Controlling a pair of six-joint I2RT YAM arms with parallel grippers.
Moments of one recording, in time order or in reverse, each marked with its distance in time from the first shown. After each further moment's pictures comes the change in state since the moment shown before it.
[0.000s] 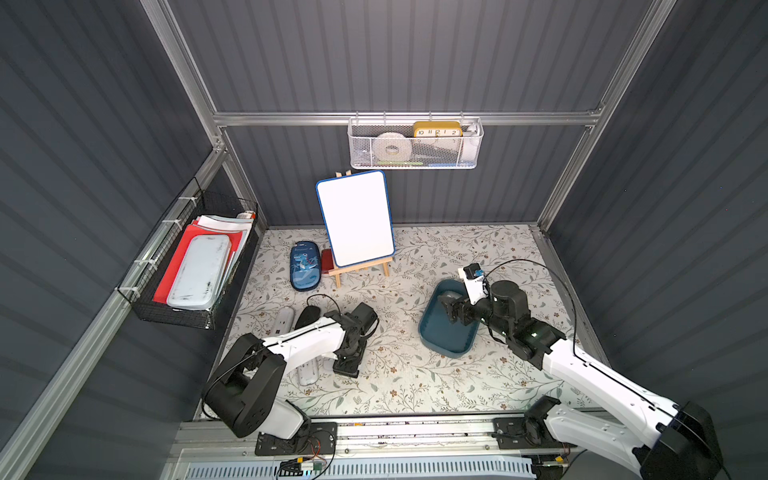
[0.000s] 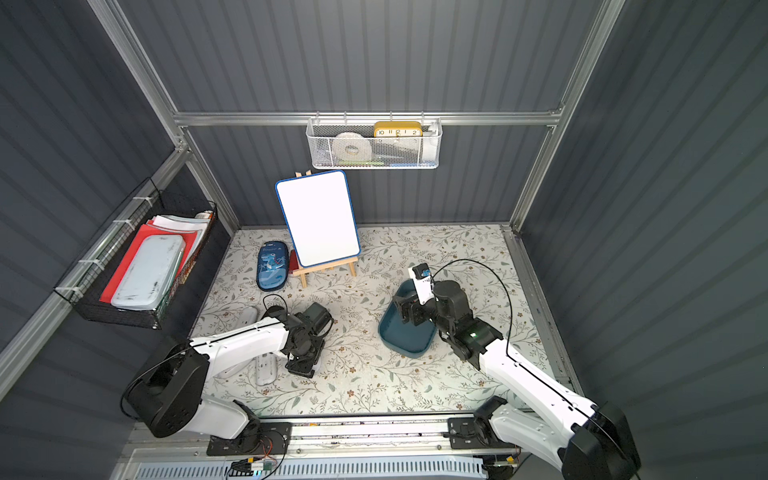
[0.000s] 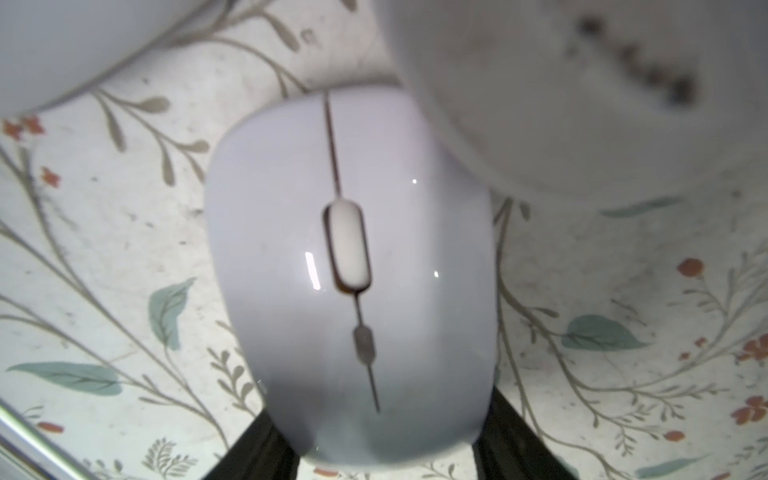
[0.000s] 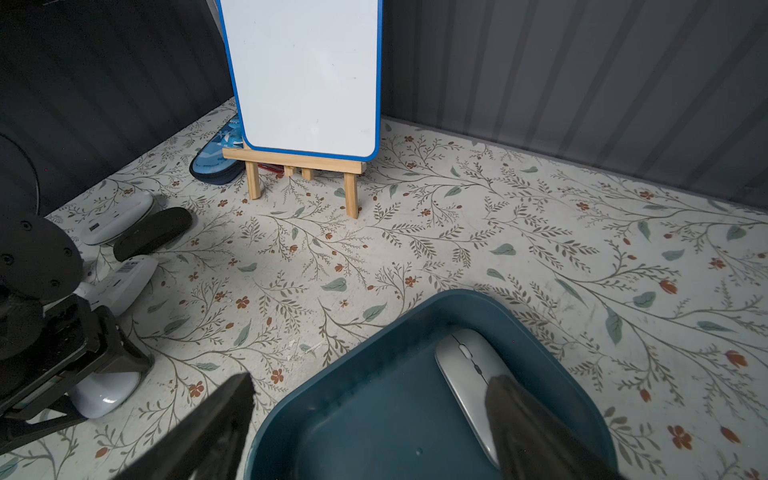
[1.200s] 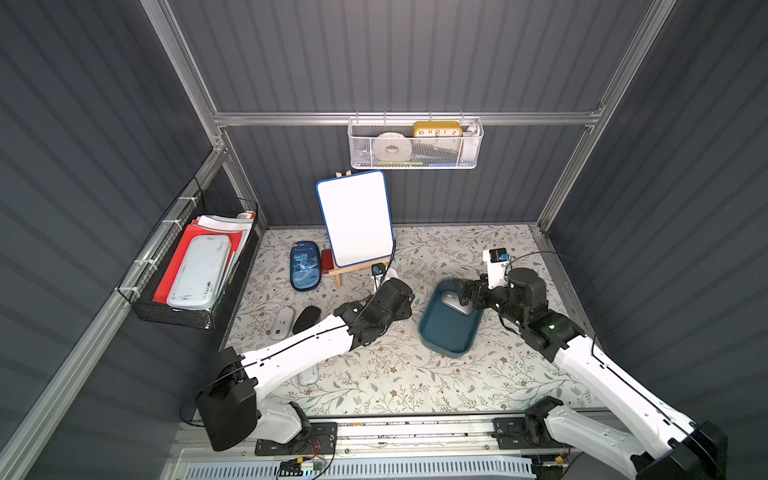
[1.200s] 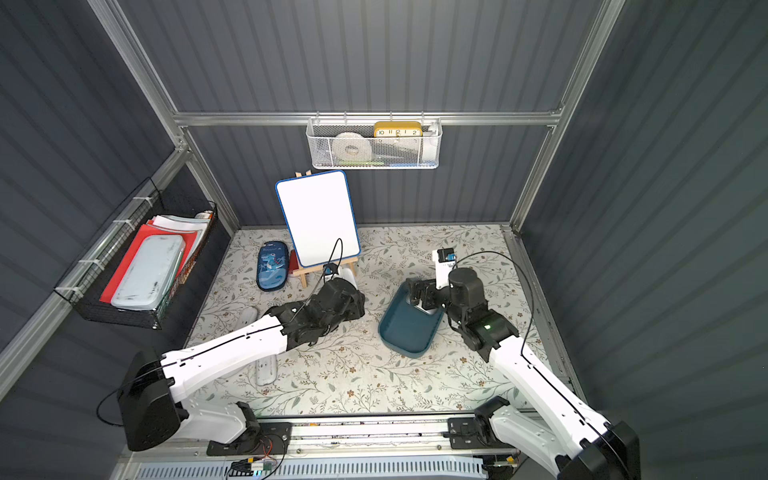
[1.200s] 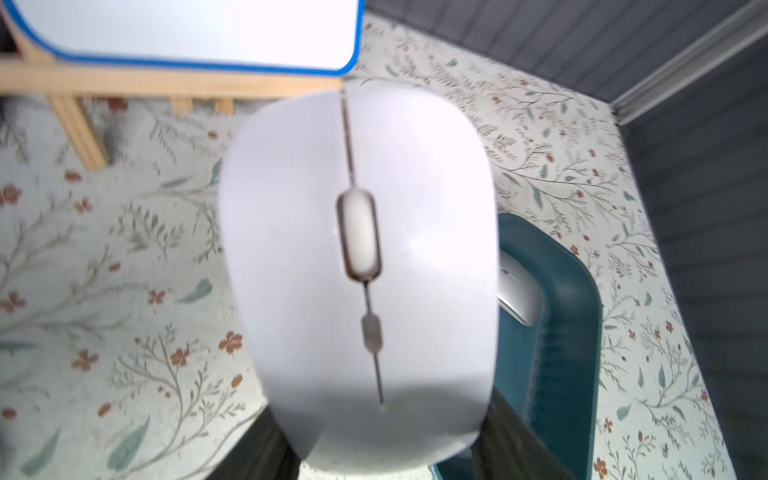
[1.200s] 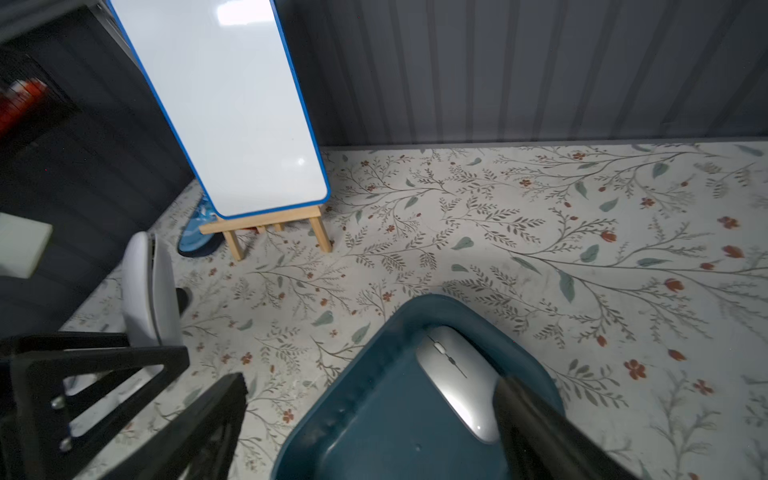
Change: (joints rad) left arm -0.259 -0.119 0.293 0.414 -0.368 1.213; right arm -0.145 -0.046 0.153 -0.160 -0.060 0.250
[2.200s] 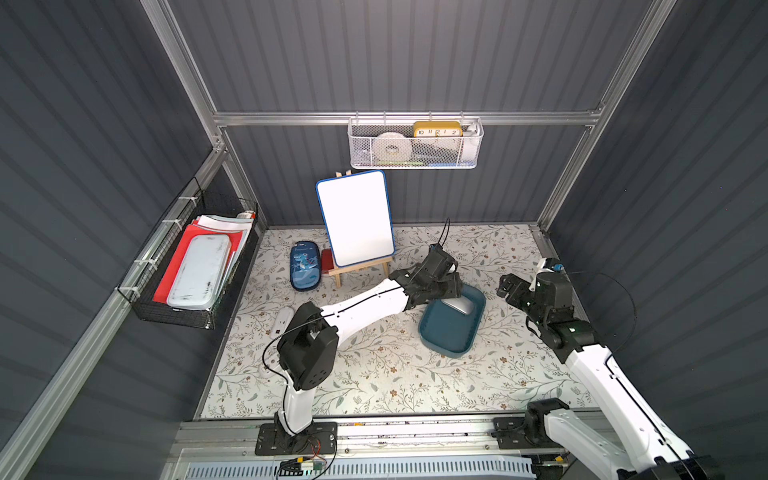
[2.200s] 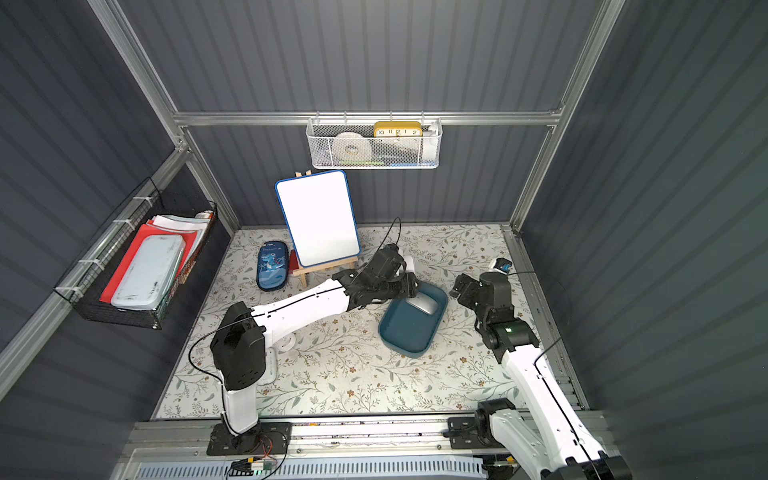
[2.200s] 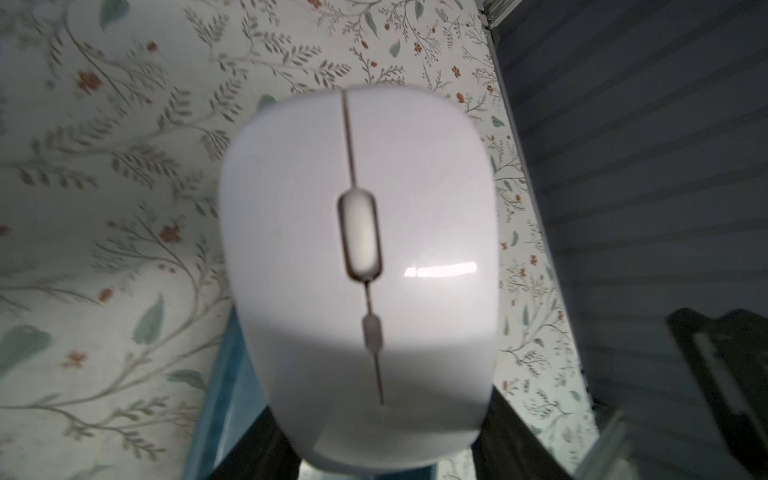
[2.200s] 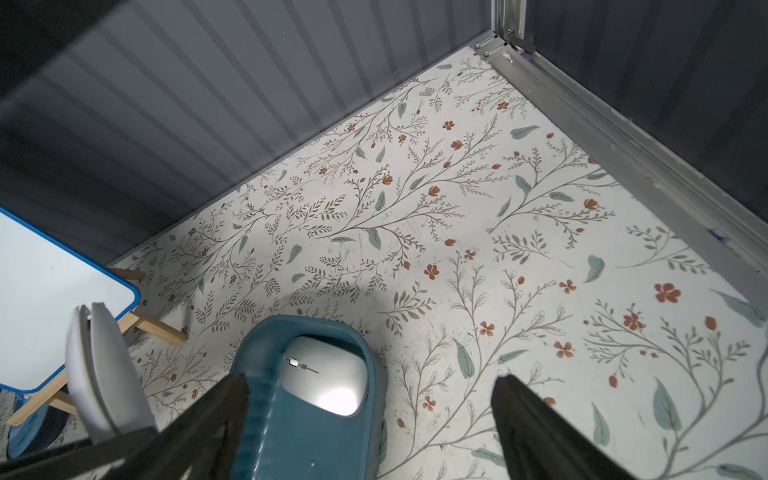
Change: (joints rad) left arm -0.021 0.554 0.547 -0.006 0.410 -0.098; right arm -0.284 -0.061 -0.093 -0.143 0.252 0.226
